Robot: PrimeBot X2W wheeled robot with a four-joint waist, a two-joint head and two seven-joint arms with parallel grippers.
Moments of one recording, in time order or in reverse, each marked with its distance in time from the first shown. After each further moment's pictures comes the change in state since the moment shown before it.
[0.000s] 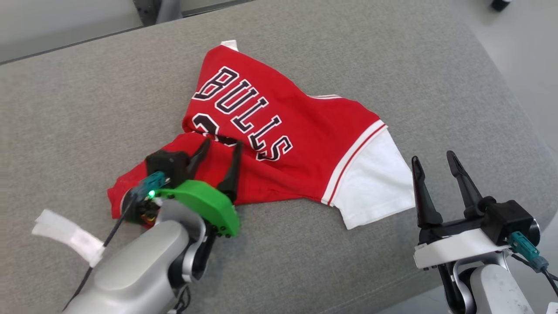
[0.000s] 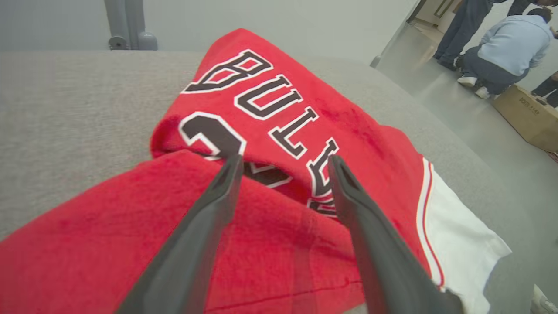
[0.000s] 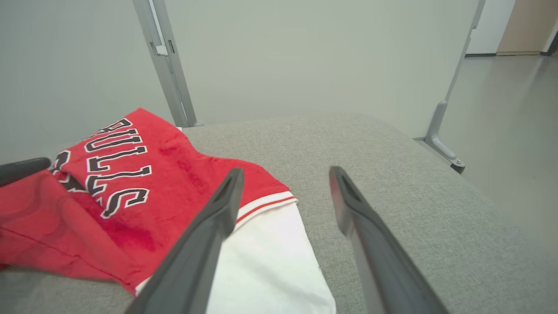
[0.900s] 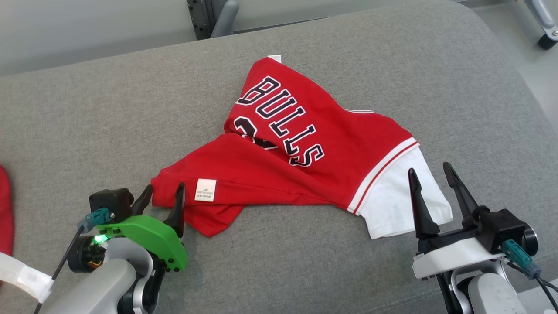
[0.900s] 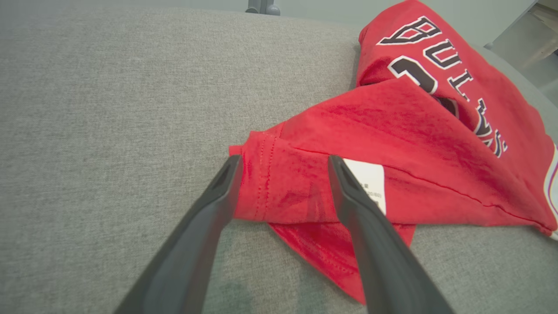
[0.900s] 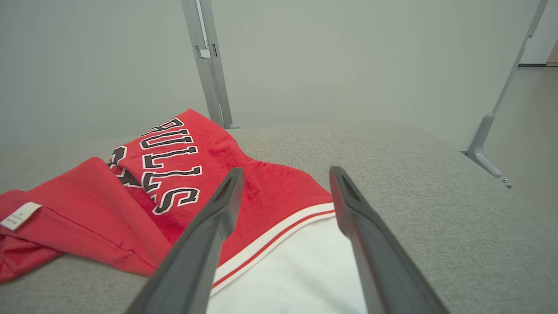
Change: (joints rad) left arm 0.194 0.181 0.105 -0.068 -0.030 0.053 0.061; right arm 0.032 0.000 0.004 0.015 -0.032 0.000 0.000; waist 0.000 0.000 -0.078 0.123
